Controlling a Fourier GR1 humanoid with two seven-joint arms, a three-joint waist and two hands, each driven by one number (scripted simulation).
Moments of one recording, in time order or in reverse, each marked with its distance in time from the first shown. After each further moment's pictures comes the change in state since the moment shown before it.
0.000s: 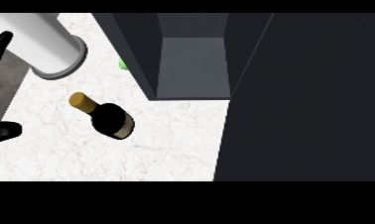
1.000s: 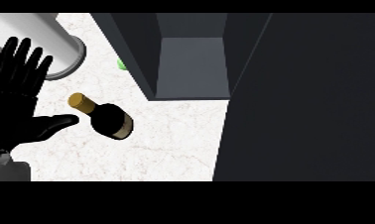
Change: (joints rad) left arm 0.147 -0.104 -0.045 0.226 -0.076 -0.122 -0.285; right arm -0.098 -0.079 0.053 -0.010 0.038 -0.131 0.084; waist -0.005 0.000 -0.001
